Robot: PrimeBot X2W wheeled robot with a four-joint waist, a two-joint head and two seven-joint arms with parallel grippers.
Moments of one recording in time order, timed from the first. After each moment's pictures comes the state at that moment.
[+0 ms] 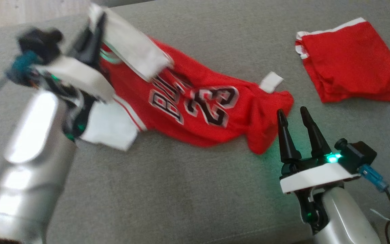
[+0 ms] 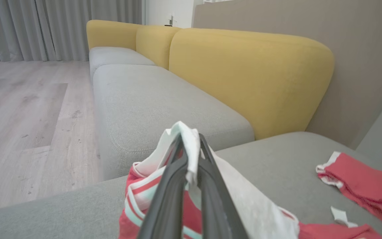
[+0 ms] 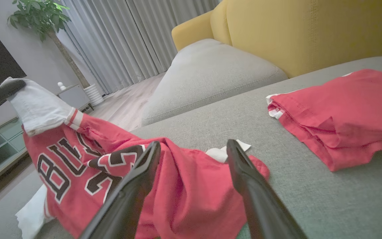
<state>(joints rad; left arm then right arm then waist) -0.76 0.27 -0.41 0.46 -0.55 -0.07 0.04 -0.18 -0.05 0.22 0.28 0.39 0.13 -0.25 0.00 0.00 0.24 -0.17</state>
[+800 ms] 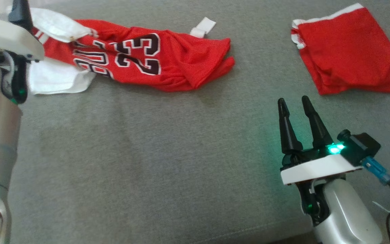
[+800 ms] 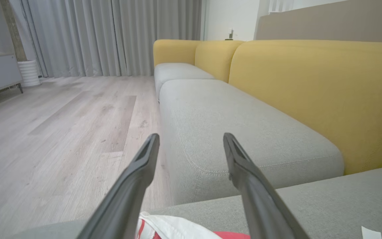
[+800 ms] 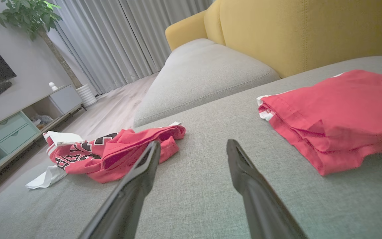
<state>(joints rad) -1.01 0.37 -0.33 0.83 -0.52 -0.04 -0.12 -0.22 -0.05 0.22 0.27 0.40 0.13 -0.25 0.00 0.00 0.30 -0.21</state>
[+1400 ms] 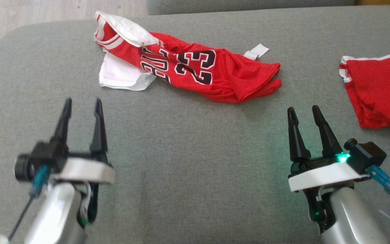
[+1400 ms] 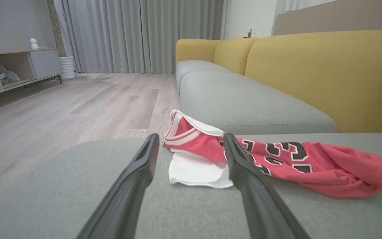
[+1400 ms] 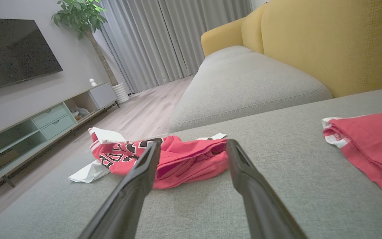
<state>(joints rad) -0.34 0.27 -0.35 0.34 -0.43 0.12 -0.25 -0.17 -0.05 0.16 0.27 0.33 0.13 -0.25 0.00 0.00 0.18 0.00</state>
